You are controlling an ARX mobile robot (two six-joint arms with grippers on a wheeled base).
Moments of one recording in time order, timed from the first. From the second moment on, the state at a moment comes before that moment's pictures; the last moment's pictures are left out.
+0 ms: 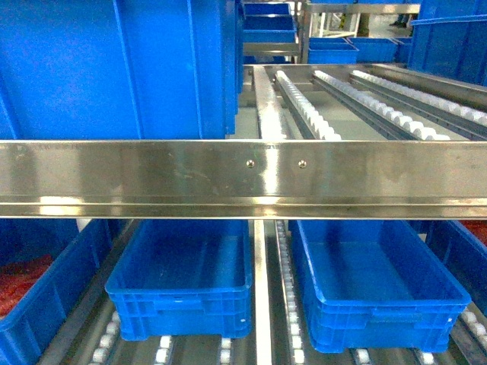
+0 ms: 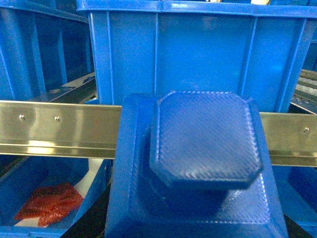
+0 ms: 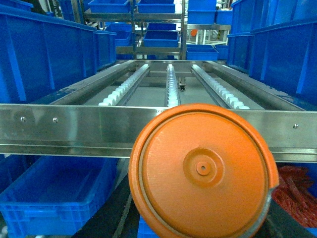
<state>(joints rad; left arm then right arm) 0.00 0.01 0.01 -0.01 0.00 -0.01 0.00 0.01 0.01 -0.01 0.00 0.01</state>
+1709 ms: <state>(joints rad) 0.00 0.01 0.01 -0.01 0.00 -0.01 0.00 0.01 0.01 -0.01 0.00 0.01</state>
